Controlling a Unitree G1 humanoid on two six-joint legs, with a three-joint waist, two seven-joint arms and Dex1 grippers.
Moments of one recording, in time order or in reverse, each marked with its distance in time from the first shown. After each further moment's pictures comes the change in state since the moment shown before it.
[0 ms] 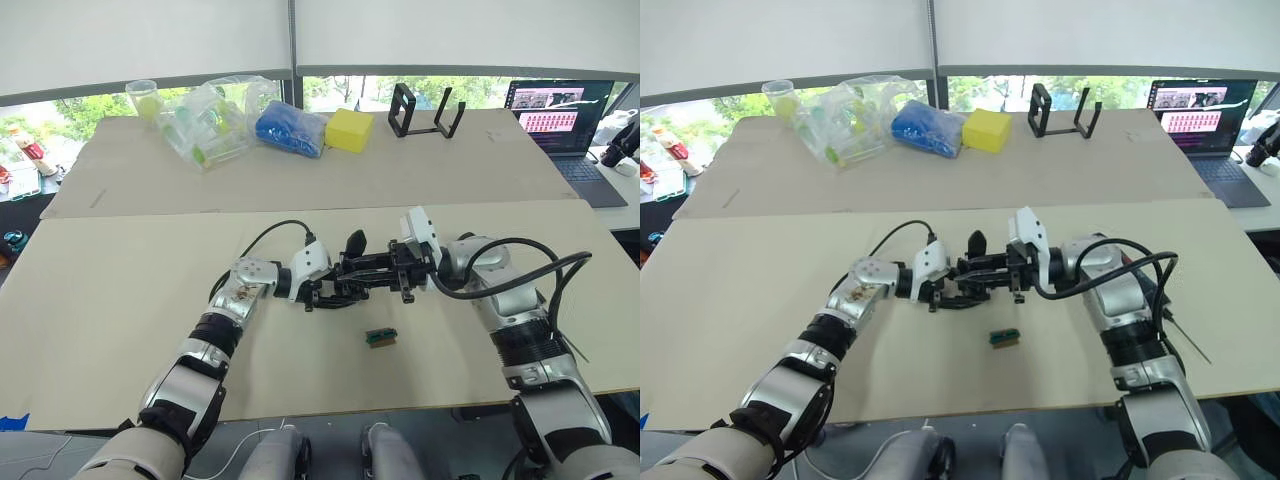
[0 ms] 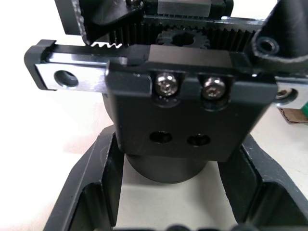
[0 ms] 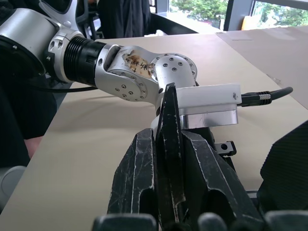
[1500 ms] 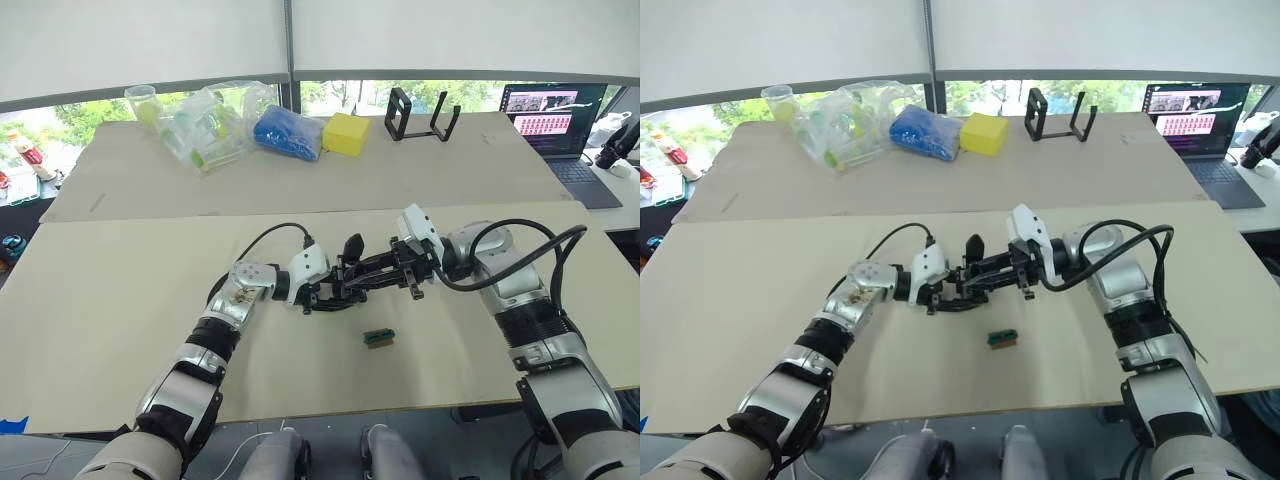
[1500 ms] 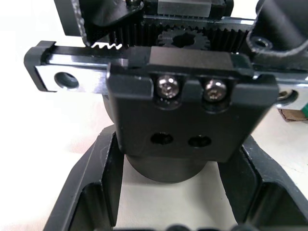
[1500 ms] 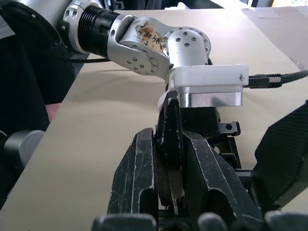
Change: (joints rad) left arm 0.031 0.013 -0.002 -0.047 0.009 0.026 0.013; right arm -0.104 -0.058 0.095 0.119 -0.029 0.001 0.087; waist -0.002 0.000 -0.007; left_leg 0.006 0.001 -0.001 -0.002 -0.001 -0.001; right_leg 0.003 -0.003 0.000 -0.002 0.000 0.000
